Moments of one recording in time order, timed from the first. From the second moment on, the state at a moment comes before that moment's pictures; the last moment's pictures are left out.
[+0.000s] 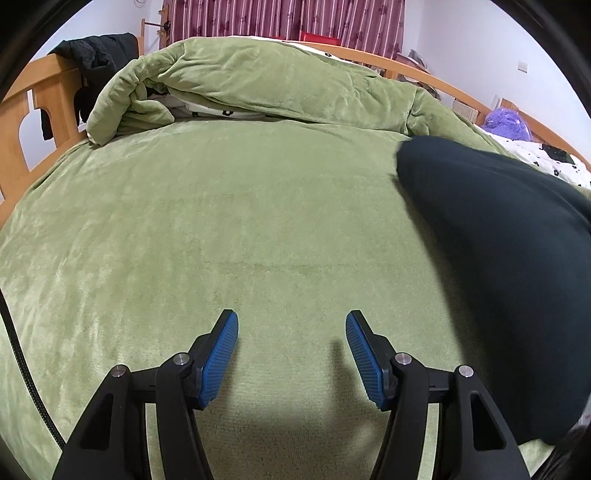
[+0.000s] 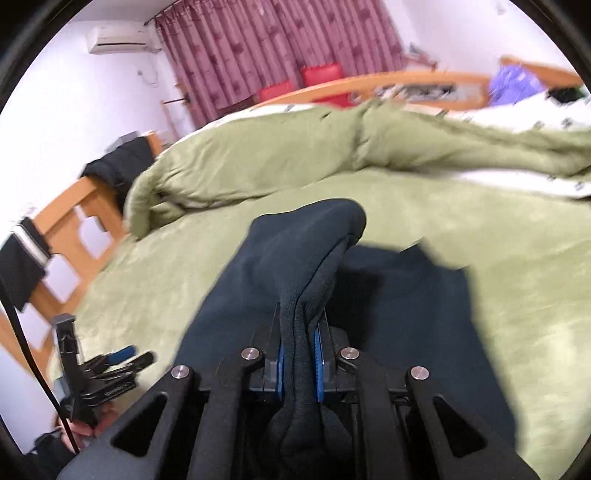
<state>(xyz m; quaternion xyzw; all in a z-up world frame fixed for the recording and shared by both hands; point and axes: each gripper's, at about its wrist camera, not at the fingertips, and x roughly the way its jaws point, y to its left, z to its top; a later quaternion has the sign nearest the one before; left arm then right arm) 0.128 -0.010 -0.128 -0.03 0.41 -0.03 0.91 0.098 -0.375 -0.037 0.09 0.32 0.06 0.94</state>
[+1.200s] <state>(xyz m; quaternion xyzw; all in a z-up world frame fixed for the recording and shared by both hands) 0.097 -0.161 -0.113 -0.04 0.42 -0.19 0.89 0.063 -0.470 -0.116 0.06 0.41 -0.04 0.91</state>
